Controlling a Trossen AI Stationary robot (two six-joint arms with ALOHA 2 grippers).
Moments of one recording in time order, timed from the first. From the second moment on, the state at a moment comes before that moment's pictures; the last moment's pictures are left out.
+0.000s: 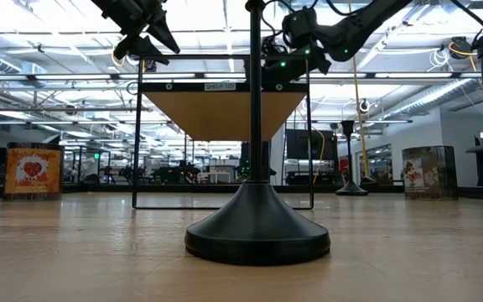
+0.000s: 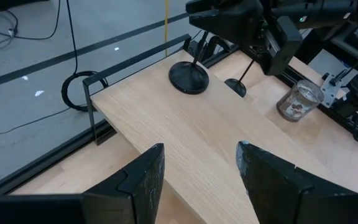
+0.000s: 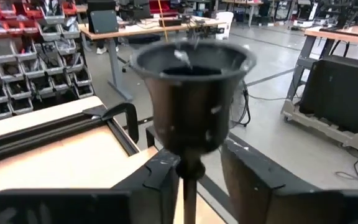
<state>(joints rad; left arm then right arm) 0.51 1.12 1.16 -0.58 -0.05 -0.33 -0.57 1.74 1.25 0.34 0.05 0.01</state>
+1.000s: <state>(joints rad) 0.51 1.12 1.16 -0.57 -0.05 -0.29 -0.57 1.51 1.25 0.25 0.06 -0.08</state>
